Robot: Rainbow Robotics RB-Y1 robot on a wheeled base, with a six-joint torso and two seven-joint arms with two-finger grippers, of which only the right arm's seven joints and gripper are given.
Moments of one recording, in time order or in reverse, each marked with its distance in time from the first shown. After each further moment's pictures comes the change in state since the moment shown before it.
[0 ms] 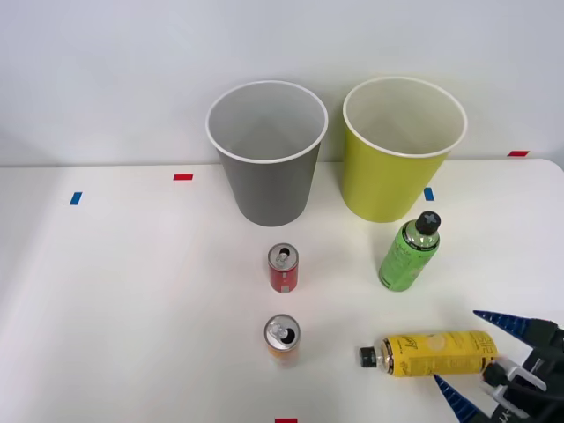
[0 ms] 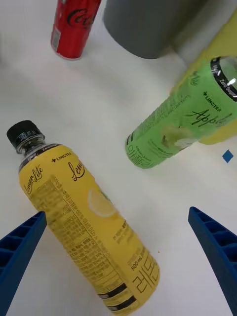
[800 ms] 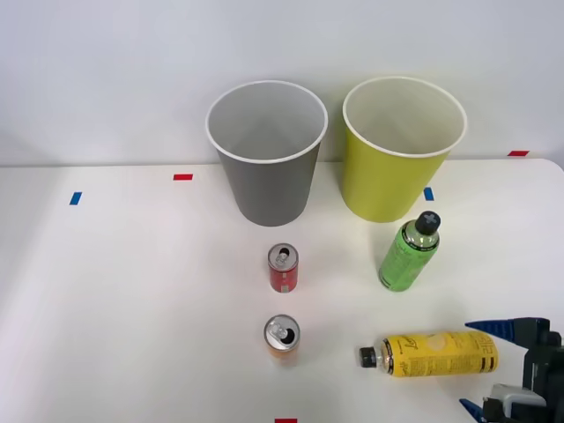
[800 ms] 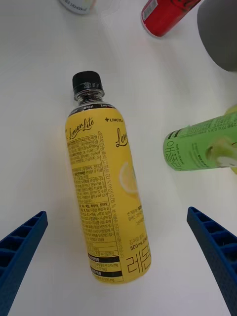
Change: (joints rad) arm -0.073 -0.389 0.046 -0.030 0.008 0.073 0.026
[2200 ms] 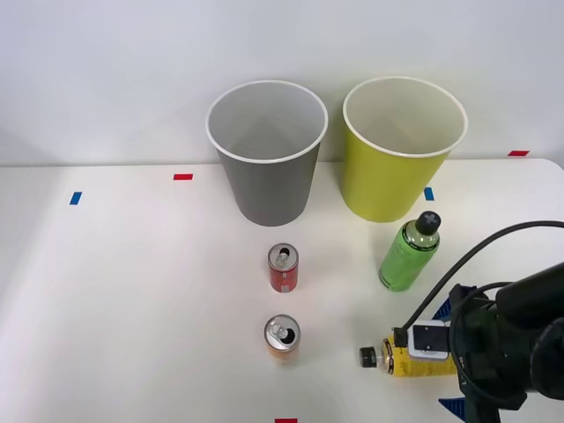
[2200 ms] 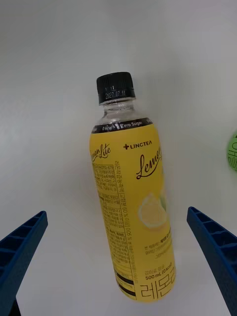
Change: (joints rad) arm -0.995 0.274 0.385 0.005 -0.781 1.100 0.162
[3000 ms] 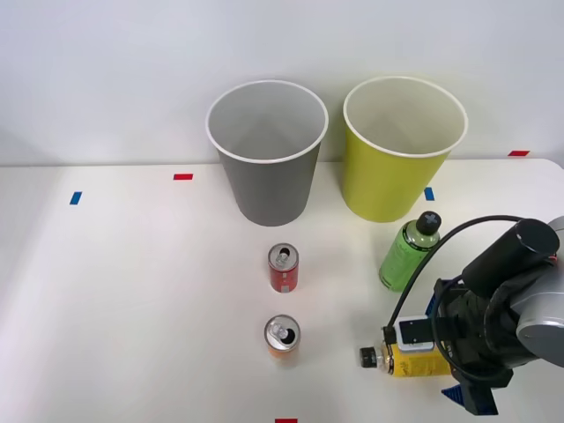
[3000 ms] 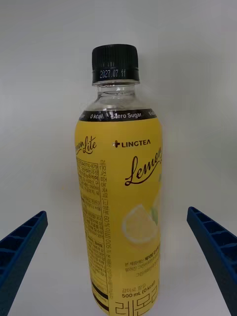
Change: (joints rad) arm -0.064 0.168 0.000 0.169 0.022 0.165 0.229
